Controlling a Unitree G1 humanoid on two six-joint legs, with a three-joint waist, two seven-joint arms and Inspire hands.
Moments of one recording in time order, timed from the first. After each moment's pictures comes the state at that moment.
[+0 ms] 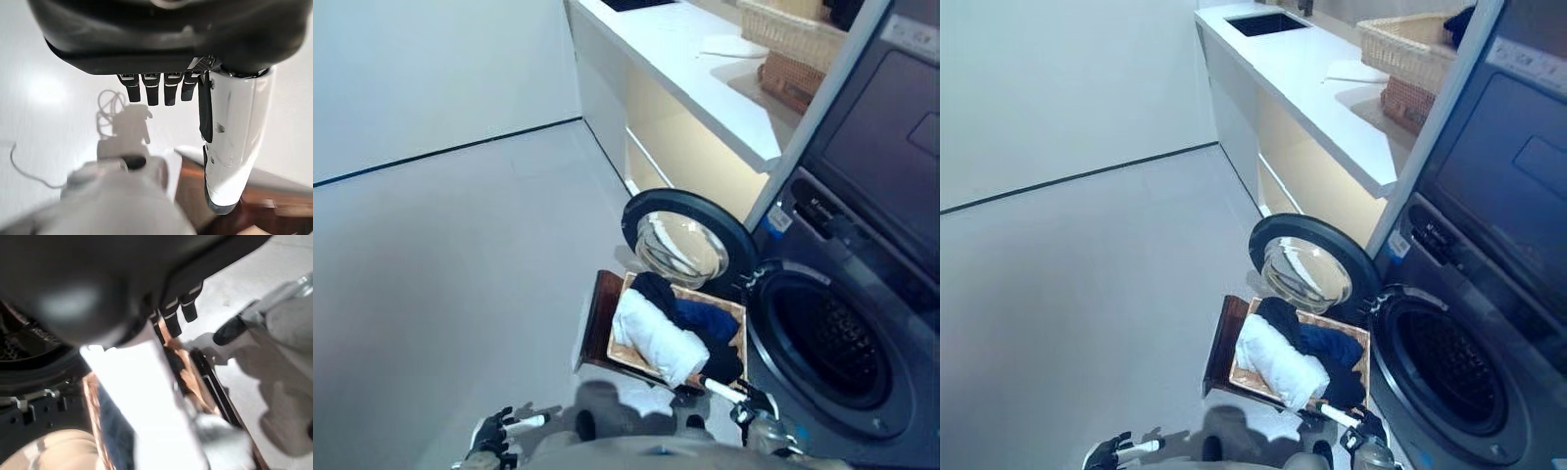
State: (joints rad) left arm -0.01 0.19 -0.19 1.47 -0.29 -0.24 0.08; right arm -0.09 -0.20 0.01 1.35 0.28 -0.17 -0.19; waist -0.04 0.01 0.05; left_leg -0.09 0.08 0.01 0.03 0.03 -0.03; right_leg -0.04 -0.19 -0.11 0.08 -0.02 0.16
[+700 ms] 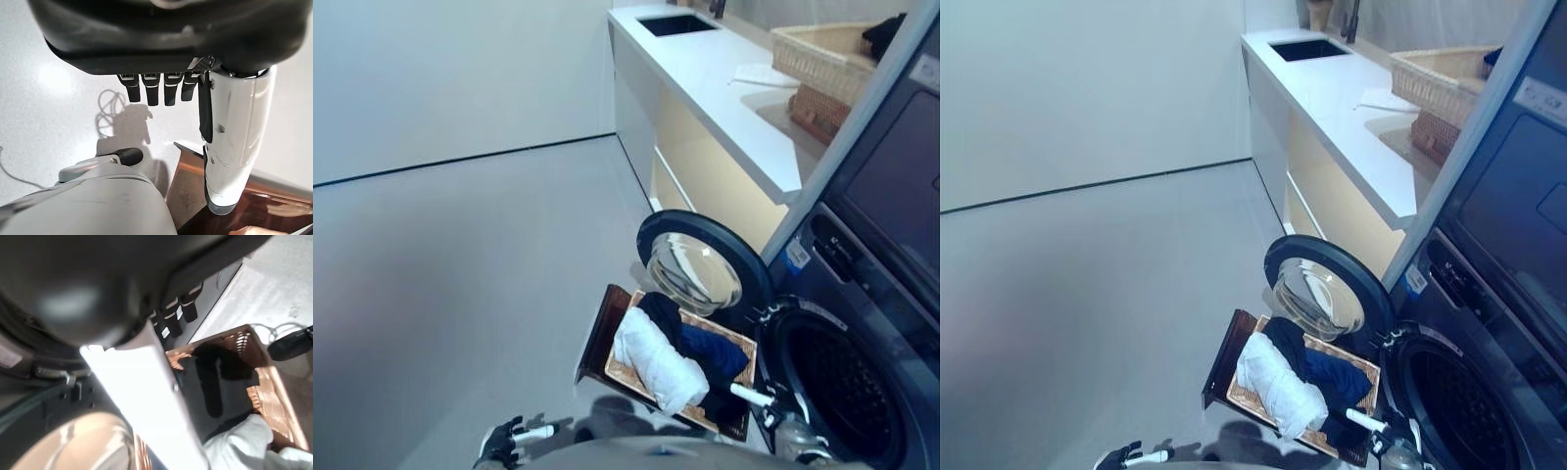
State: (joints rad) left arm -0.03 0.19 -0.22 1.46 -0.27 -0.24 0.08; right arm -0.12 -0.31 0.03 1.30 0.20 -0.18 -0.20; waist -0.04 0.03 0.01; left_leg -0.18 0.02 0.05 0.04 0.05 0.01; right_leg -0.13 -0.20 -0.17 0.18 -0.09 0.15
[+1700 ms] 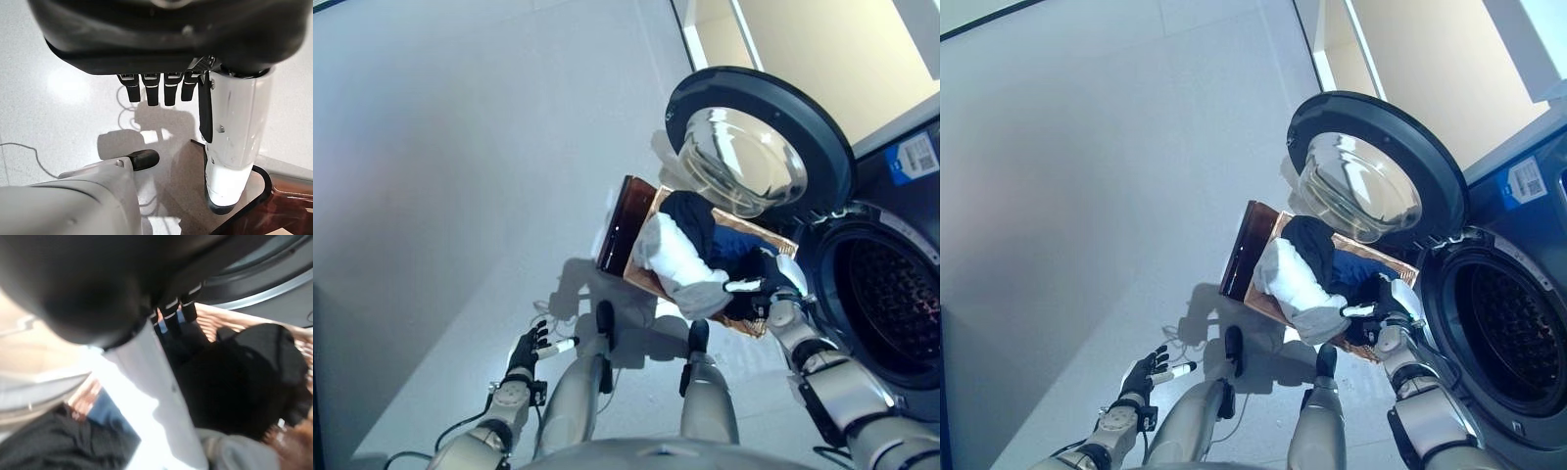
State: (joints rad) left arm -0.19 0.19 -0.34 1.29 -0.37 -0.33 0.14; right arm -0.52 -0.43 0.32 1.30 -0.13 -0.15 -0.35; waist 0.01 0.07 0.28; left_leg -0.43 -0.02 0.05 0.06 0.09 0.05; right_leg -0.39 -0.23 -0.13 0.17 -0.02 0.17
